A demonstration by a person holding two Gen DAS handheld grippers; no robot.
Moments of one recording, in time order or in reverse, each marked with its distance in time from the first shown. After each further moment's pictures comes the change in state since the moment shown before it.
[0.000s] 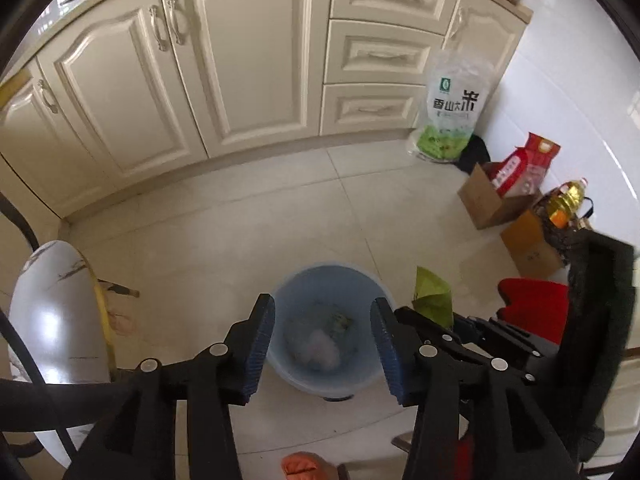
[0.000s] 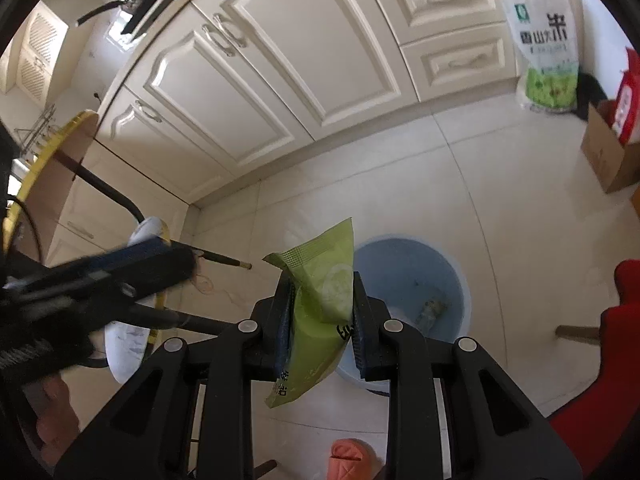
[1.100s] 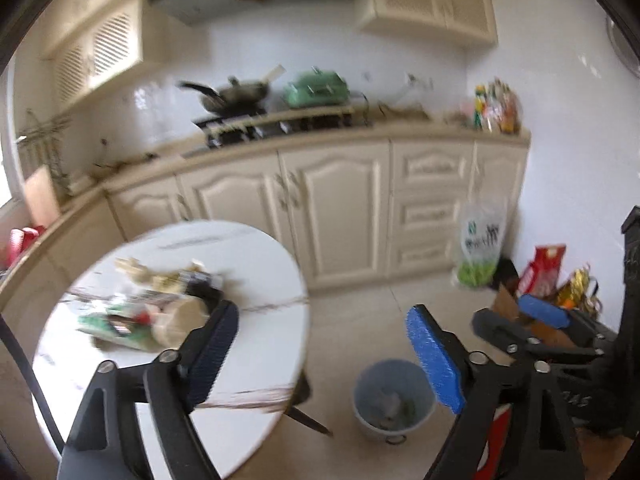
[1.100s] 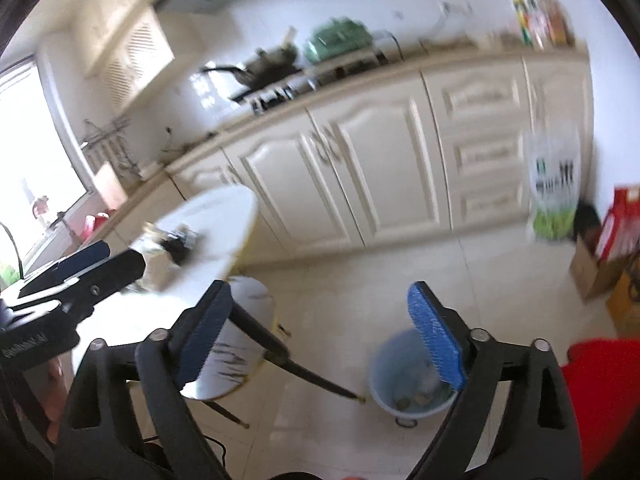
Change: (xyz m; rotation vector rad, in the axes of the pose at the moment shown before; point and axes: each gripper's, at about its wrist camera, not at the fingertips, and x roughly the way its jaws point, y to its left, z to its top) left arm -0.392 0.015 -0.253 -0.047 -0.564 0.212; right arm -0.241 0.213 -0.032 -0.285 -0.410 0.025
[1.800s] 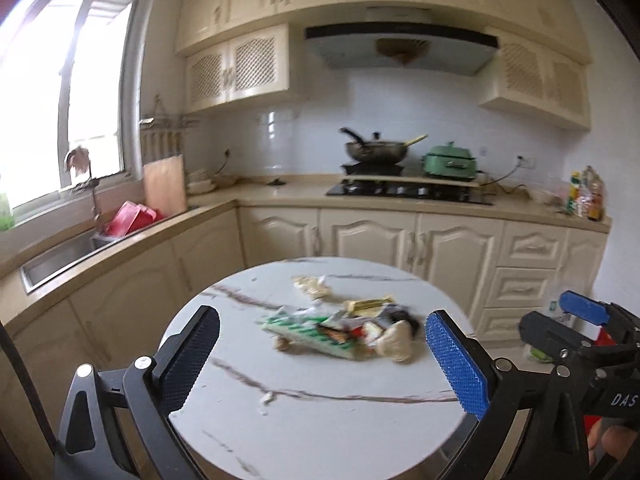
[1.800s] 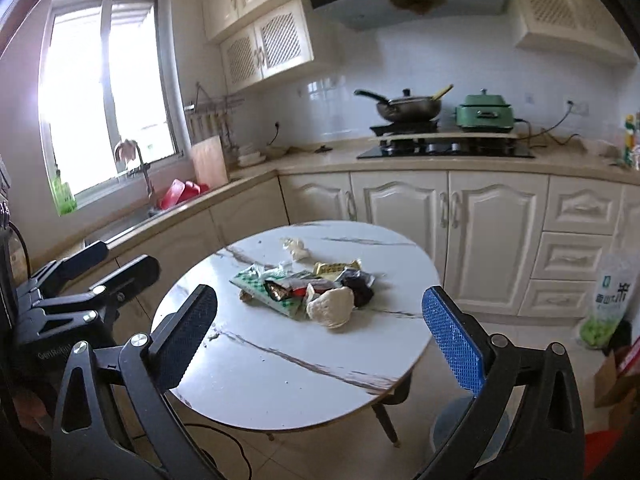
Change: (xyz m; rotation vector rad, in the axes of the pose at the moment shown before) left arm -0.155 0.127 -0.109 -0.220 -0.164 0.302; right arm 0.005 0.220 0.012 -0.305 -0.036 0.194
